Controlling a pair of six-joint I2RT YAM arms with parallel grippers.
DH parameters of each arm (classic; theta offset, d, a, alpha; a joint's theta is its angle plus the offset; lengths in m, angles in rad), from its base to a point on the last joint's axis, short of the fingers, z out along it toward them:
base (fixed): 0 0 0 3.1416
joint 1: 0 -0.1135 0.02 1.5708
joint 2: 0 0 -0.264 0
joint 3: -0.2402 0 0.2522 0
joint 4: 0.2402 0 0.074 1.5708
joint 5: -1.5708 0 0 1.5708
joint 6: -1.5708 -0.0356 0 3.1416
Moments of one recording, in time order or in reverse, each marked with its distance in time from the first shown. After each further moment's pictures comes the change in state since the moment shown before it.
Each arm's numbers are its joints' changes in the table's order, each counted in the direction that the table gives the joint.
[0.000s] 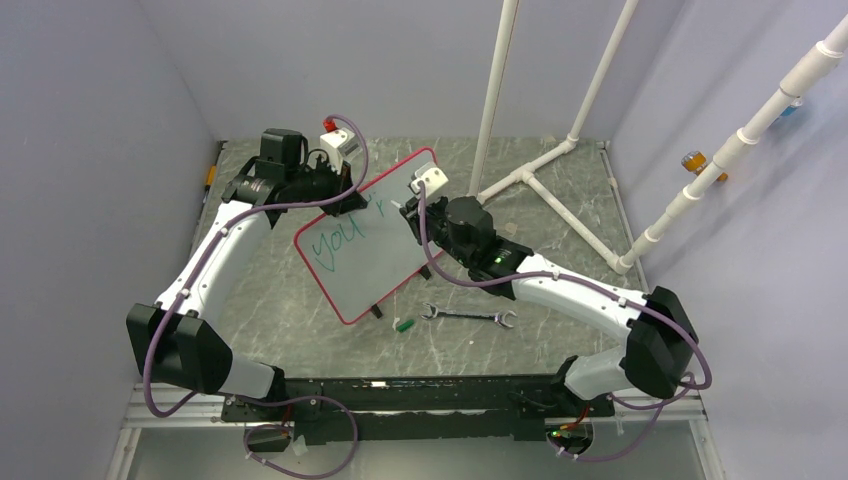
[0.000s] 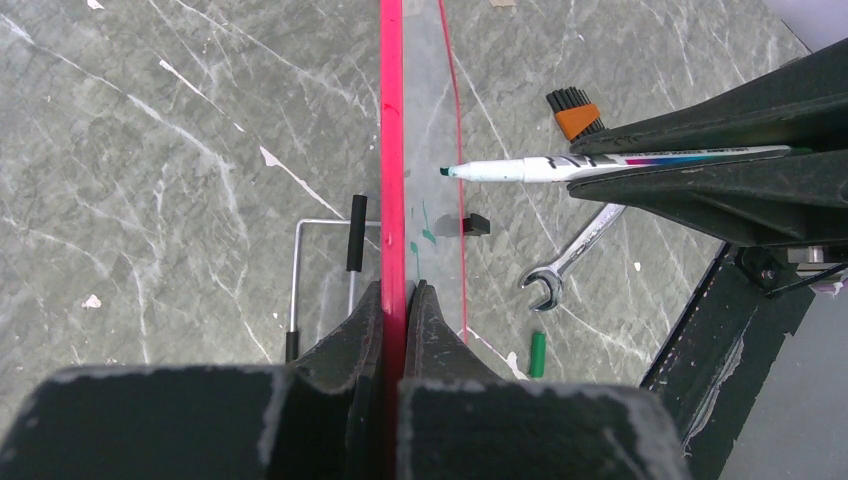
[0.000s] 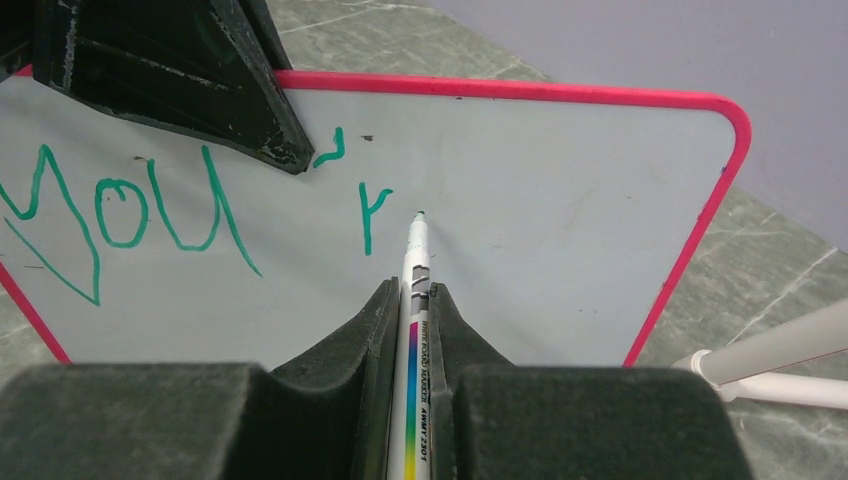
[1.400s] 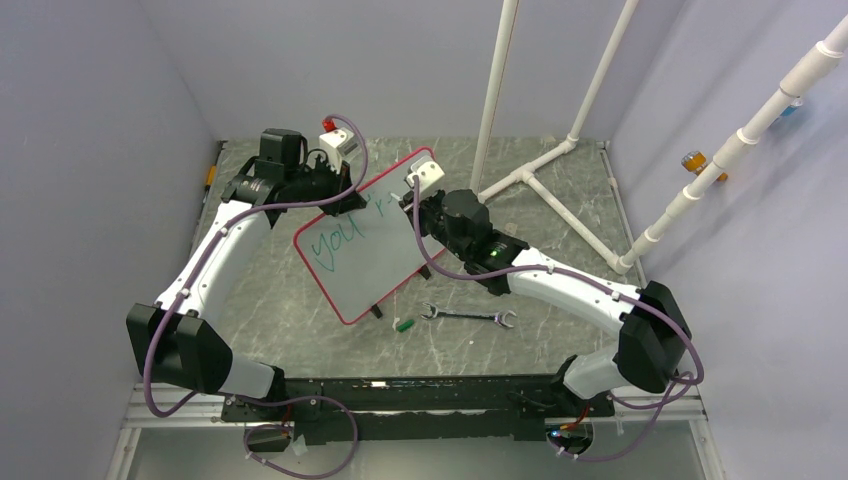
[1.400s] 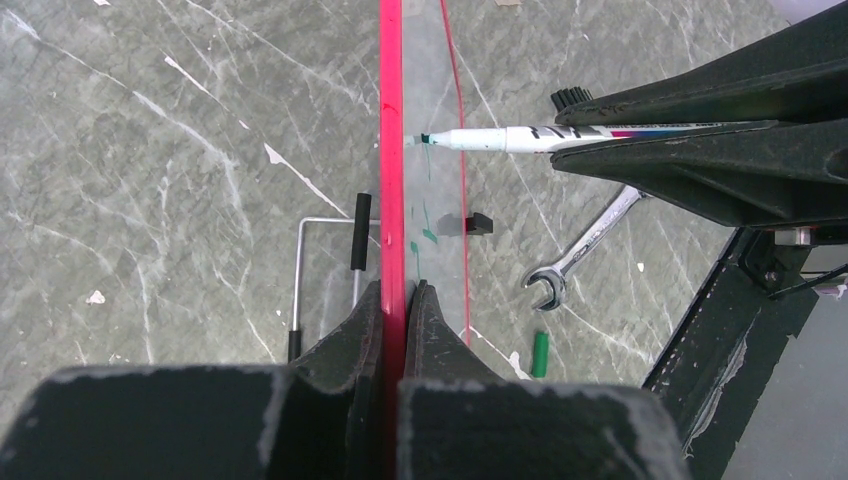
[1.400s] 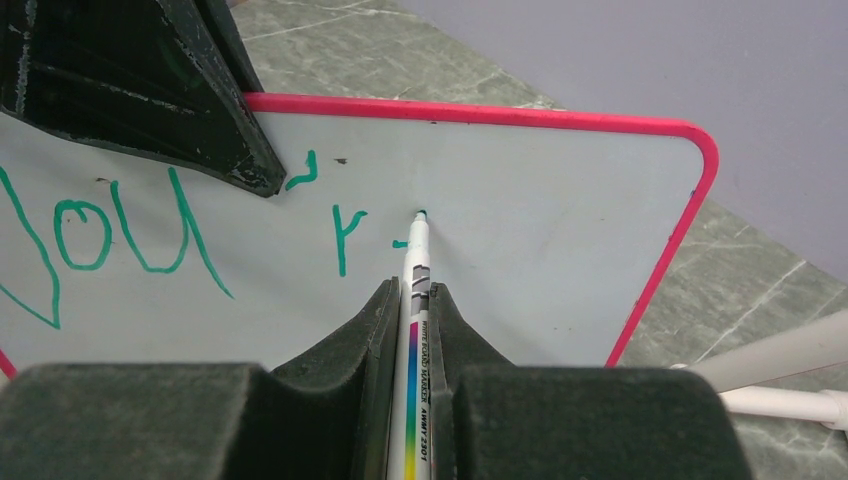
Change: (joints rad) left arm -0.002 0.000 0.000 0.002 0.005 0.000; right arm 0.016 0.046 -0.047 0.003 -0.001 0.038
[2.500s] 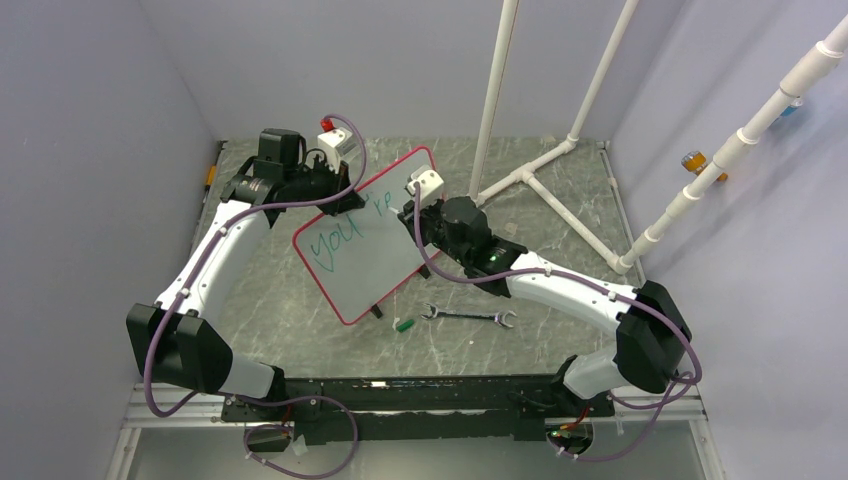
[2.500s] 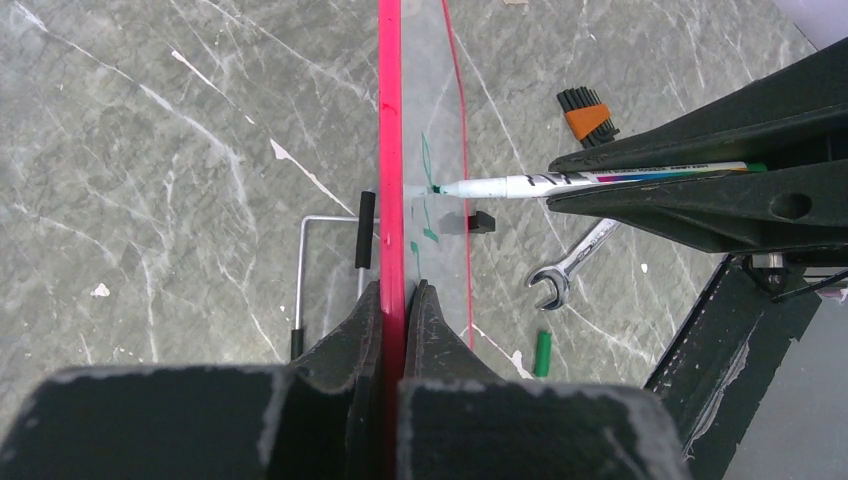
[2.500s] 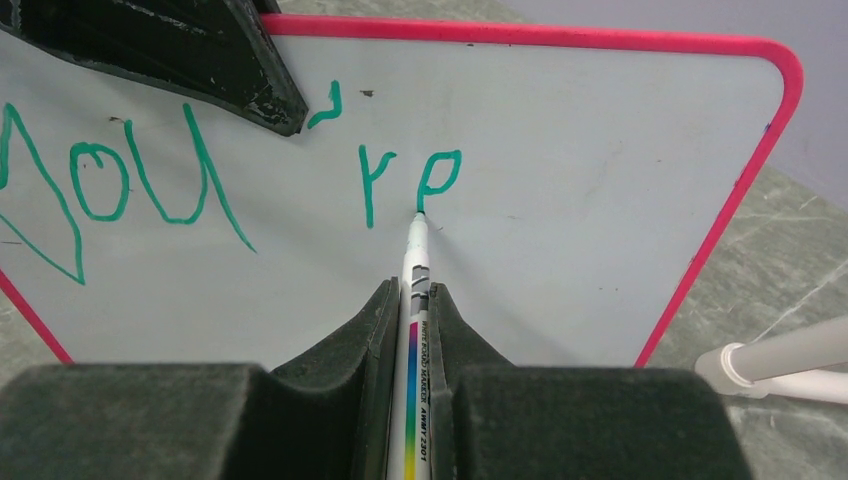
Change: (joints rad) left arm -0.004 0.000 0.000 0.004 0.006 0.002; right arm 0.001 0.000 0.055 -0.004 0.050 -0.055
